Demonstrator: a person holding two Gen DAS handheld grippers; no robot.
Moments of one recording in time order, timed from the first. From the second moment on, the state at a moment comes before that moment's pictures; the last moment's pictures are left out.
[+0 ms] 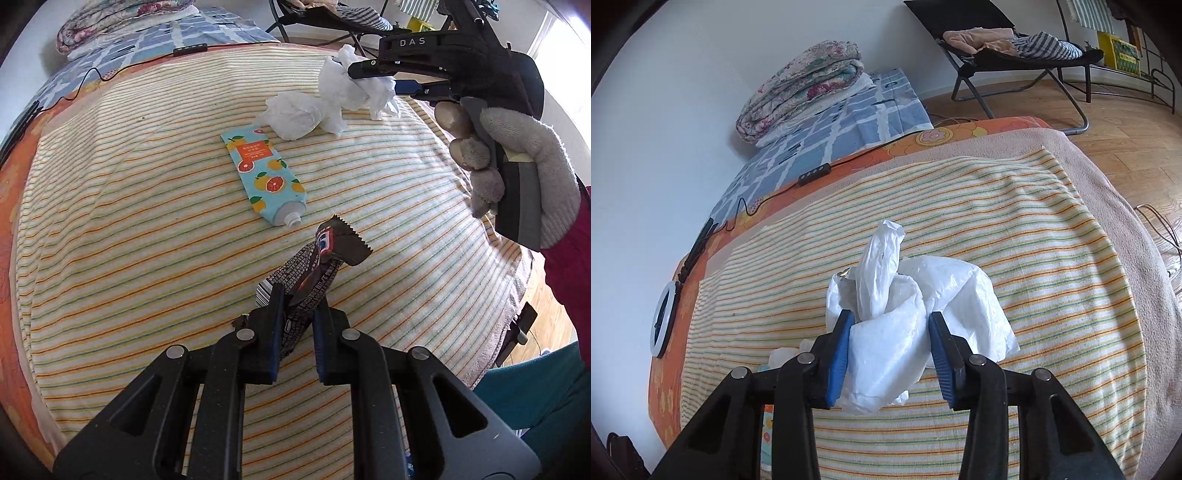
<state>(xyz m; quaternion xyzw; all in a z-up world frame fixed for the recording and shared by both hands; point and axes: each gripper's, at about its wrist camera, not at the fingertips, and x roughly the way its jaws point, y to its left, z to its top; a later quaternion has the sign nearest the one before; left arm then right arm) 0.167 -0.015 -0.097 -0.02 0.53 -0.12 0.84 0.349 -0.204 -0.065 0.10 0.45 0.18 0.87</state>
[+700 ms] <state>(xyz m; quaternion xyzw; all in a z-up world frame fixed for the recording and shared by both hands) 0.122 -0.014 -0.038 -0.03 0.48 -0.11 0.87 0.237 -0.226 0.024 0.05 0.38 0.23 0.89</state>
